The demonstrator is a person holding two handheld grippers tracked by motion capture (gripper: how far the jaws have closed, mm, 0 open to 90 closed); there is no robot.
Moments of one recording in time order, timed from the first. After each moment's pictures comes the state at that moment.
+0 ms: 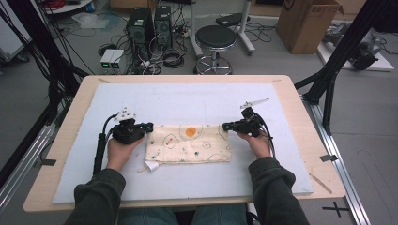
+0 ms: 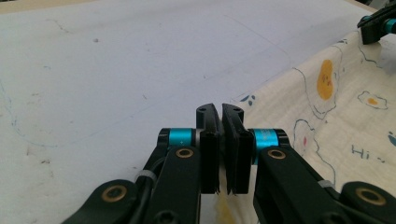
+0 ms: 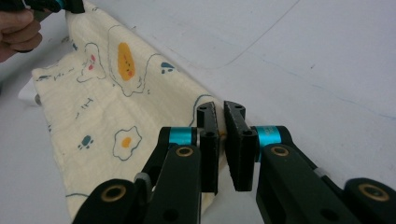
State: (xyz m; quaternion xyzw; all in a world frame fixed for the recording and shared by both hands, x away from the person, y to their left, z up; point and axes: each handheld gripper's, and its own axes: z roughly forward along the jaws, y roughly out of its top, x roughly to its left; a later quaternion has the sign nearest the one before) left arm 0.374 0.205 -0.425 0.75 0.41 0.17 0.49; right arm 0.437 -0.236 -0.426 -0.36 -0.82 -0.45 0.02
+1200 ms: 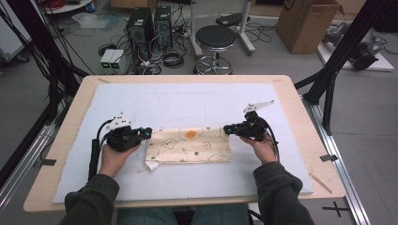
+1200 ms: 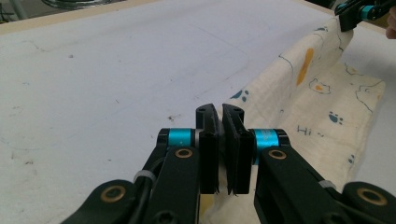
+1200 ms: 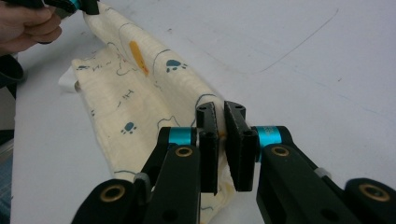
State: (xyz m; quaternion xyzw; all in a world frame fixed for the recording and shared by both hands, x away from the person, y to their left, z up) left arm 0.345 0.210 -0.413 0.77 0.35 0.16 0.51; right arm 0.407 -0.238 -0.403 -0.31 -0.83 -0.47 0.00
